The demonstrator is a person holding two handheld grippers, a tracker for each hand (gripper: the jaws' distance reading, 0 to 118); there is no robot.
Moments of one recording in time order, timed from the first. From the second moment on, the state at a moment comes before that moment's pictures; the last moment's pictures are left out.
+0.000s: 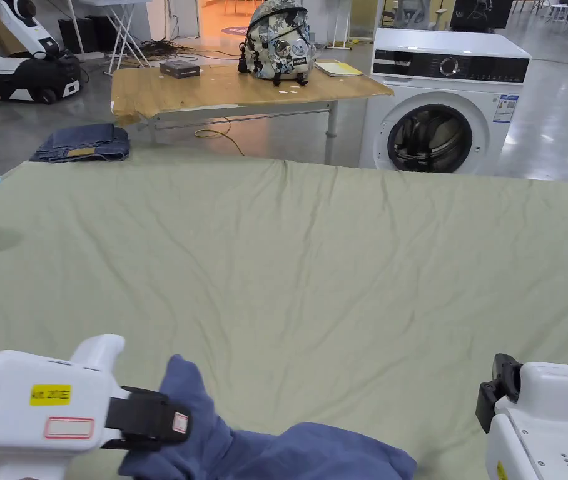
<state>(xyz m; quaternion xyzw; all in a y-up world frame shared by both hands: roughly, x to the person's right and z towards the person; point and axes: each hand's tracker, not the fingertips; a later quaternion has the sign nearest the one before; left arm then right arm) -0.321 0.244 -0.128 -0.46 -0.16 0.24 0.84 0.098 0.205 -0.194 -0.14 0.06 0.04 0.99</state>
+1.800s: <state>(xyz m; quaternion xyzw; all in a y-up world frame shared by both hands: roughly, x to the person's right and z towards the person) -0.143 0.105 -0.206 -0.51 -0.25 0.27 0.78 0.122 0.197 -0.188 -0.16 0.03 0.03 0.99</state>
